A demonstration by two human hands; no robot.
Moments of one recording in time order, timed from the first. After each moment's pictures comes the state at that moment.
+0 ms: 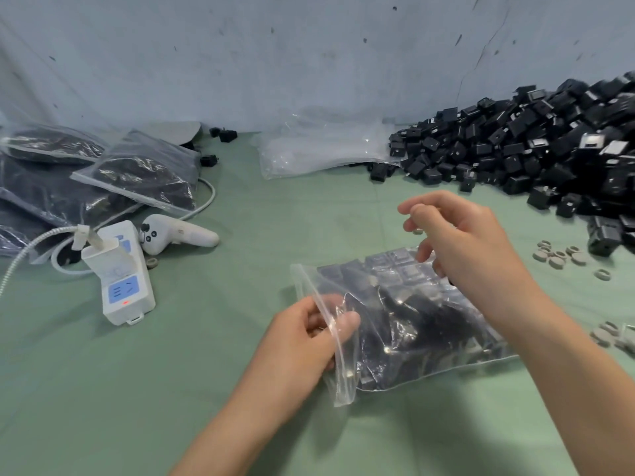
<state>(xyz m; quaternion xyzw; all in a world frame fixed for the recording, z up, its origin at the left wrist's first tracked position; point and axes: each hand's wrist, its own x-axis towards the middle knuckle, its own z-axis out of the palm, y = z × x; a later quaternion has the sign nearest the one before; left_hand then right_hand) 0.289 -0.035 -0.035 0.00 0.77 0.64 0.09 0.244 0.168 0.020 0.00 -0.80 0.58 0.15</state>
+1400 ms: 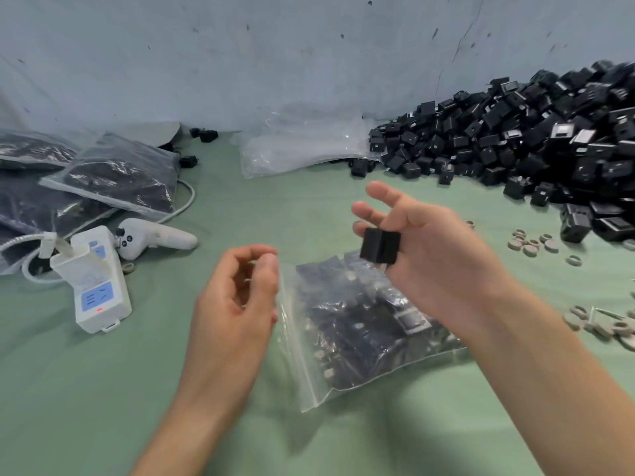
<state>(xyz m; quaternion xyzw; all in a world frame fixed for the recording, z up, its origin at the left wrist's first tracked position) 0.290 -0.044 -0.014 0.05 0.76 0.62 -0.18 0.262 0.151 0.042 -0.04 -0.49 0.87 -0.08</state>
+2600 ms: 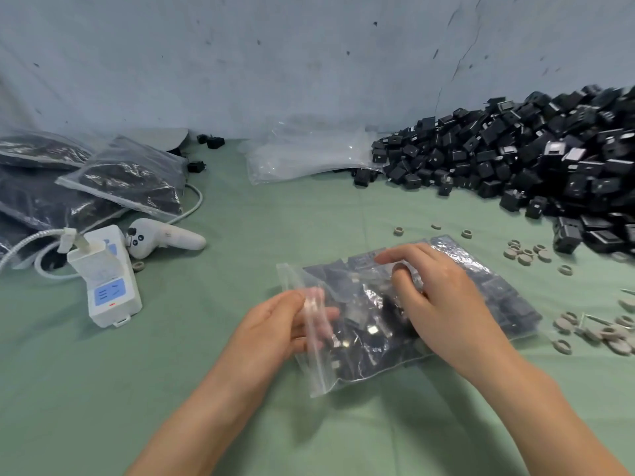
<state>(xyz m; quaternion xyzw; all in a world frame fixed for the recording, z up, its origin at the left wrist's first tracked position) 0.288 -0.038 -0.029 -0.03 0.68 0.72 0.13 0.280 0.172 -0.021 0.08 -0.91 0.35 0.18</state>
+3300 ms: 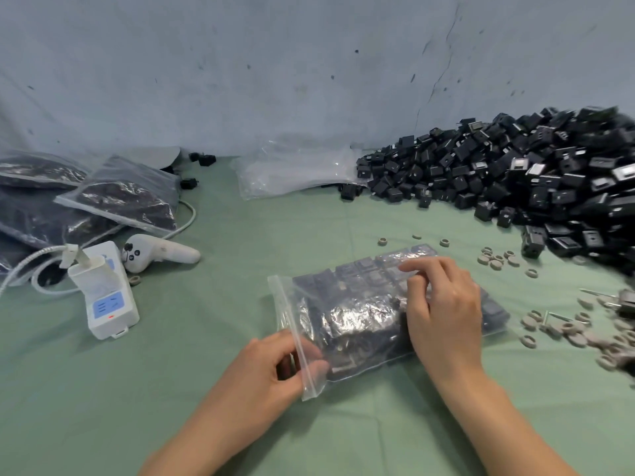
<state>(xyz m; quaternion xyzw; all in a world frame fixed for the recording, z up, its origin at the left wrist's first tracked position) 0.310 -0.063 -0.051 0.23 0.88 0.42 -0.01 0.287 0.176 -0.049 -0.05 -0.87 0.33 0.38</state>
